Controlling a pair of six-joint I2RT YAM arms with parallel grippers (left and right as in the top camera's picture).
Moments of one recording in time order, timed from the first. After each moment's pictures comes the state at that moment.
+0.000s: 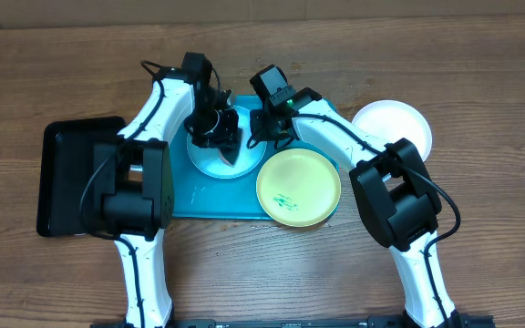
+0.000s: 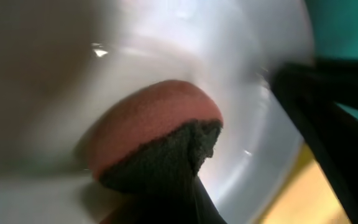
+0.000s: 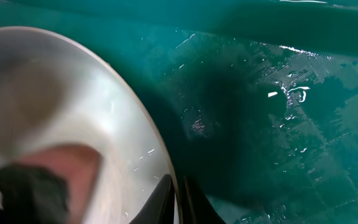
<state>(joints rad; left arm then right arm) -0.15 2.25 1.72 -1.04 0.48 -0.09 0.58 2.30 1.77 -0.62 -0.09 0.46</state>
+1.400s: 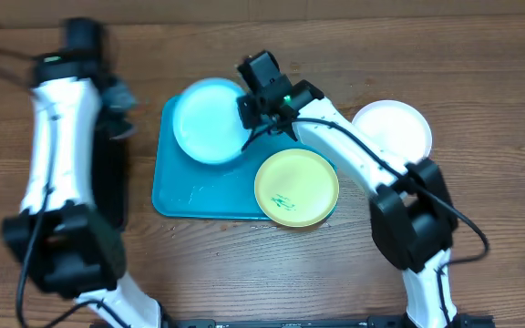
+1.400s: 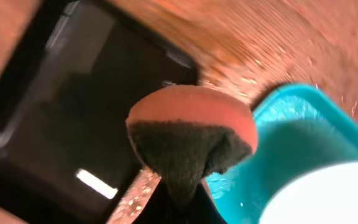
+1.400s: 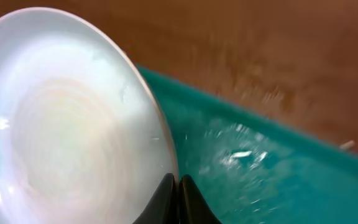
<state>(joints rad) 0.19 1.88 1.79 -1.19 -0.13 -0.50 0.65 2.13 1.83 -0.63 0.08 0.27</state>
